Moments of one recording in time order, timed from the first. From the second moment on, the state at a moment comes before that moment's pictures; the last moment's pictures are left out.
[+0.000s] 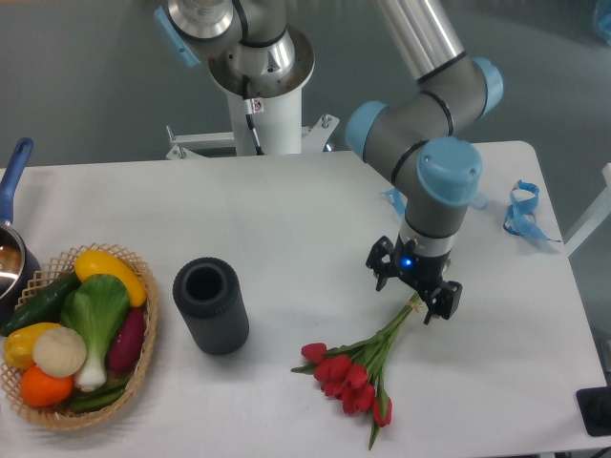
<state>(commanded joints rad) 2.65 -2.09 -1.66 -0.87 1.39 1.35</state>
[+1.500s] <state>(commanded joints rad) 2.64 -2.13 -1.64 -0.87 1.40 1.34</state>
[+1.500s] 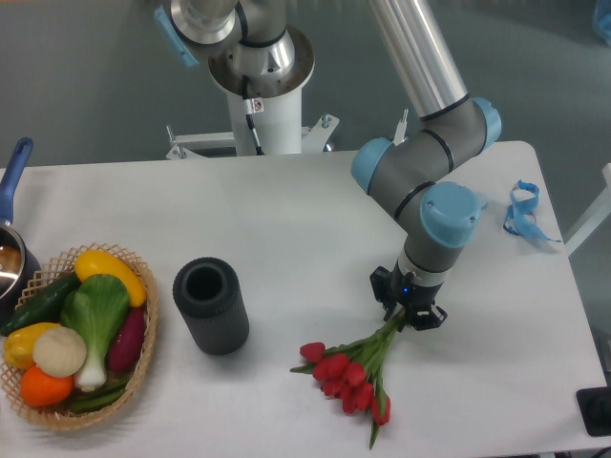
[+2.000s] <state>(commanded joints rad) 2.64 -2.00 -1.64 -0.87 1.31 1.27</state>
